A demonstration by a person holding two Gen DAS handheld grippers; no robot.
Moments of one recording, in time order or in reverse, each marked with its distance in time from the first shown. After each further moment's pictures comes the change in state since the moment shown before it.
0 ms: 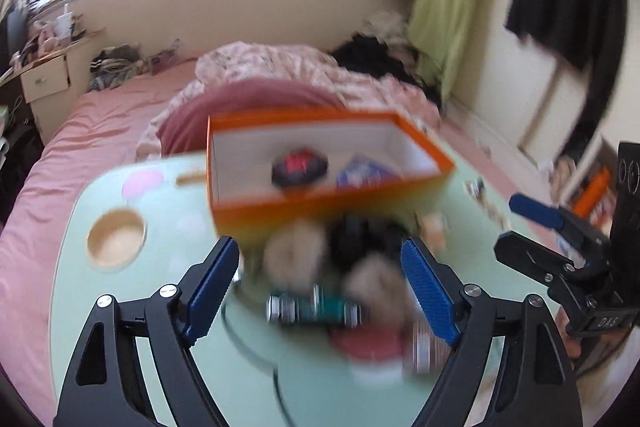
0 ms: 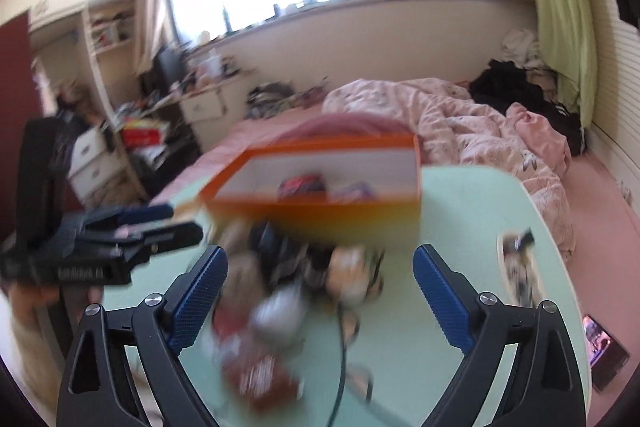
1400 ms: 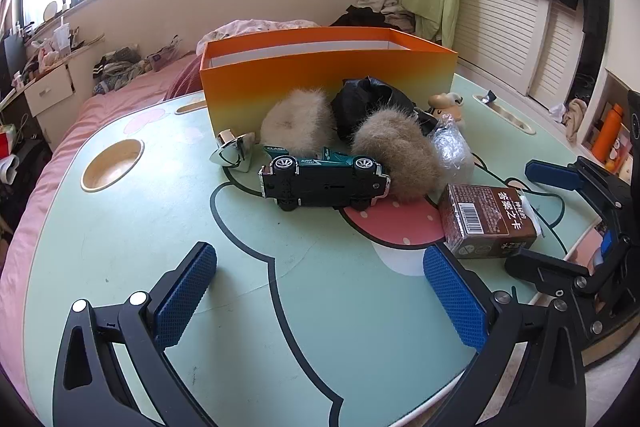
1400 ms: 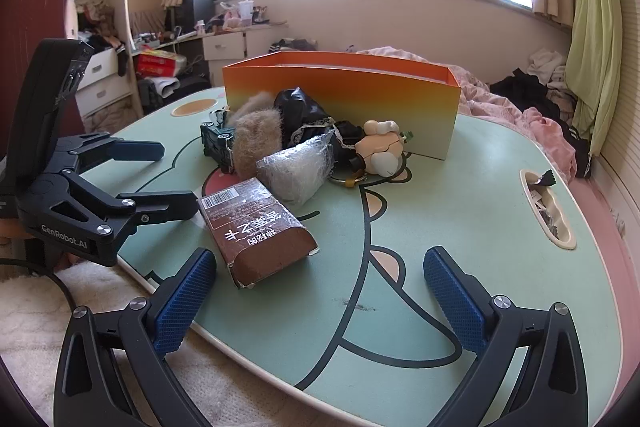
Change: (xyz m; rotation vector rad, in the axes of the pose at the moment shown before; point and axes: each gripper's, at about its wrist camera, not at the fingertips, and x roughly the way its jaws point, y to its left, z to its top) left arm 0.019 -0.013 -0.074 0.097 0.021 0.074; right arm 0.022 0.022 -0.088 -0.198 0.085 -0.028
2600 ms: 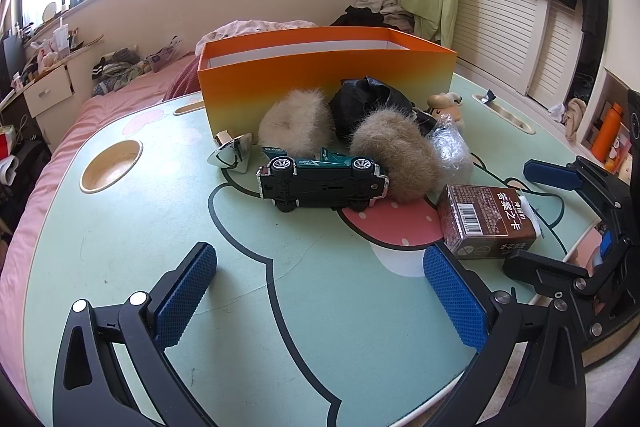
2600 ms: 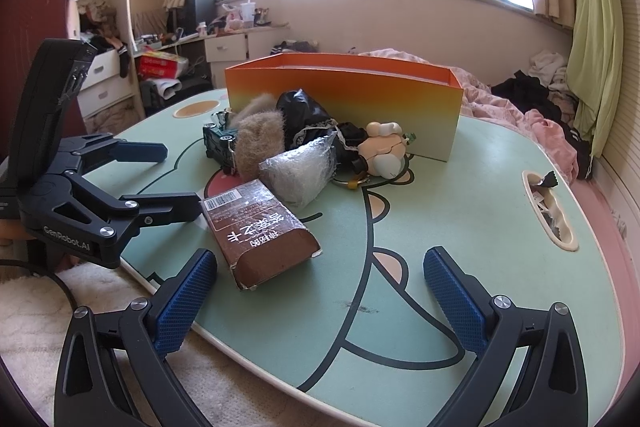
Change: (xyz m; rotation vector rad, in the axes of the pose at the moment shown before) left arm 0.000 0.000 0.000 0.000 -0.001 0.000; right arm 0.001 0.001 0.001 -0.002 -0.016 0.011
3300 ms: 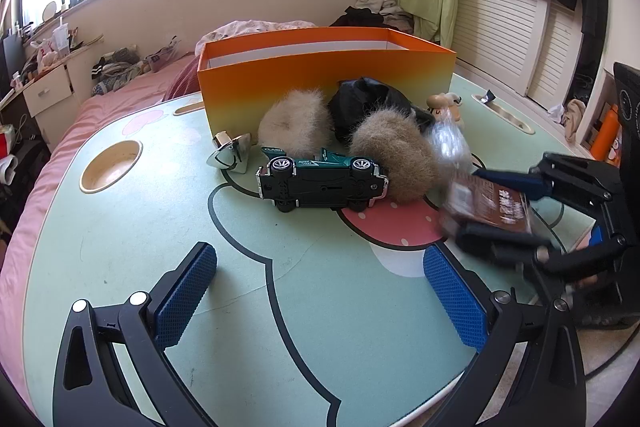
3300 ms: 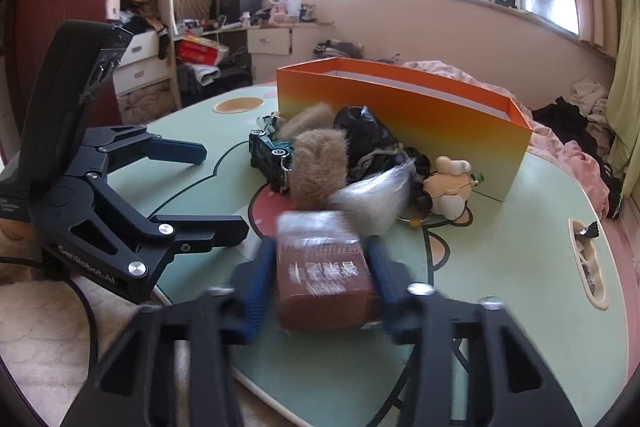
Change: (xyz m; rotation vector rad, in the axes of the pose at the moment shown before) left arm 0.001 -0.001 0.000 0.001 -0.001 -0.001; right arm 0.014 0.017 0.015 -0.118 0.000 0.116
